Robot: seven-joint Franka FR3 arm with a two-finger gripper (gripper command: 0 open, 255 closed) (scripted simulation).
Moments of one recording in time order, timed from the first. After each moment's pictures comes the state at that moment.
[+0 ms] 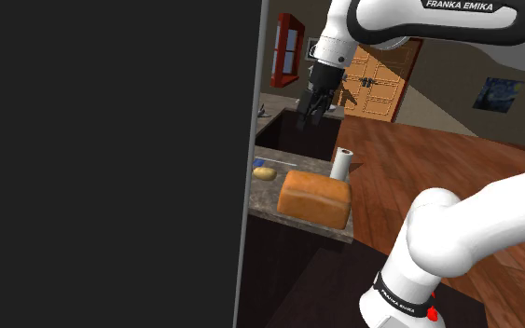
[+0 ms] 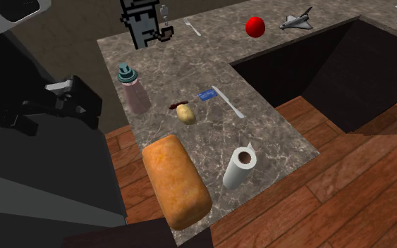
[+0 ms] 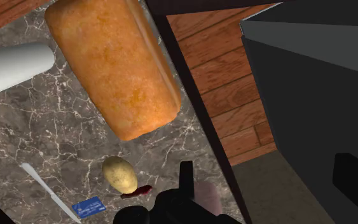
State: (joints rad) arm 0.01 -0.74 -0.06 -2.28 0.00 1.69 -0.01
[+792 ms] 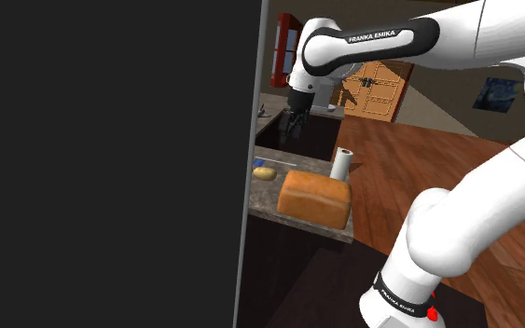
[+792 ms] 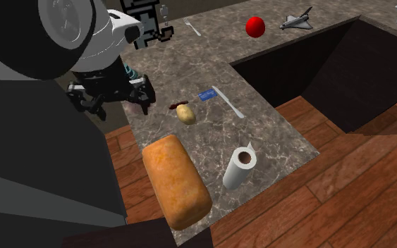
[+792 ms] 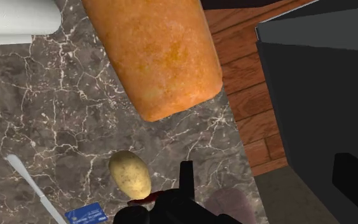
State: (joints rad) arm 0.00 -0.43 -0.18 -2.24 -0.02 1.87 -0.18
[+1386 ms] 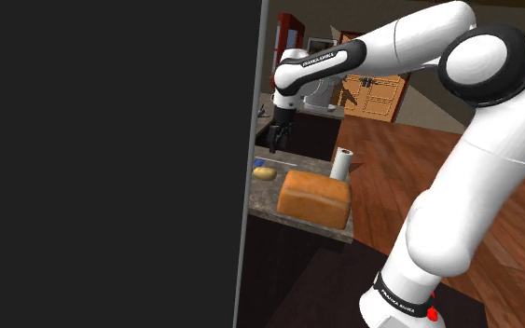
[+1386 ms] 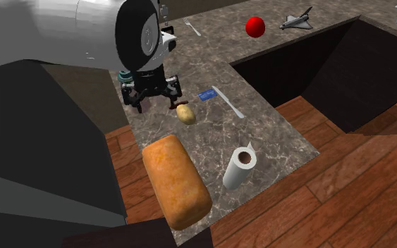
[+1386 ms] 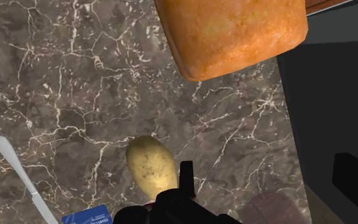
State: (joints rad) arm -0.01 -0.09 -0.27 -2.08 0.02 1.98 -0.36
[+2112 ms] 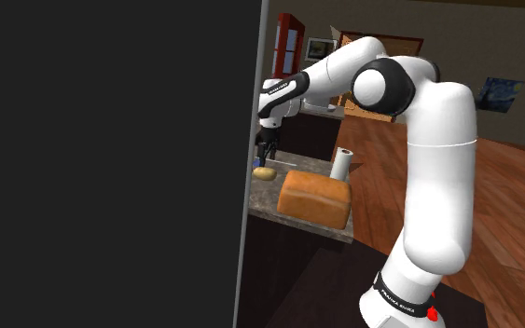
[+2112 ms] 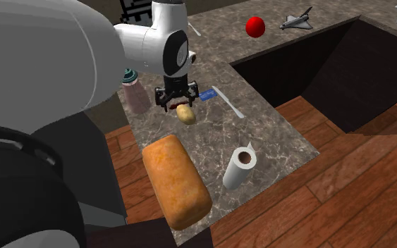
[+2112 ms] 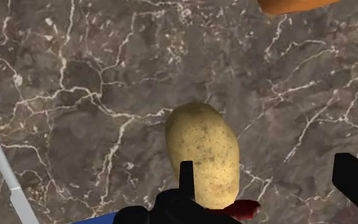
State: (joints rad) arm -0.07 0.35 -0.29 -1.78 0.12 2.03 -0.54
